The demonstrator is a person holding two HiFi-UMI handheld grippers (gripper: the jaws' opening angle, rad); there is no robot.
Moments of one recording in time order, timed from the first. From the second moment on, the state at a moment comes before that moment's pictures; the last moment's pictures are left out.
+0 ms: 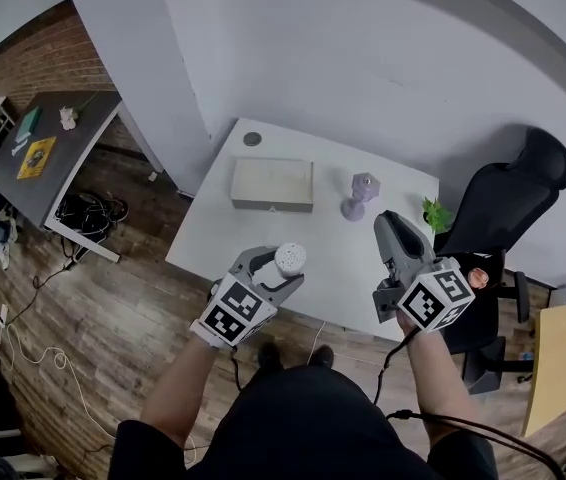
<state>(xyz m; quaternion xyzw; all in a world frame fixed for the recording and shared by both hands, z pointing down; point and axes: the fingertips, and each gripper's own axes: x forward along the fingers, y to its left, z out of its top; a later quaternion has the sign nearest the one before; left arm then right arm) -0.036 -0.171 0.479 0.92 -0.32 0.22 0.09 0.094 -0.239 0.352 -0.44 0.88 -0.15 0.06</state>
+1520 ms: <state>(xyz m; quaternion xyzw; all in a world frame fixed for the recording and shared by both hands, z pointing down) -0.069 -0.203 0.460 0.88 -0.43 0.18 0.08 0.119 -0.228 0.359 -0.49 0.87 0.02 -0.02</state>
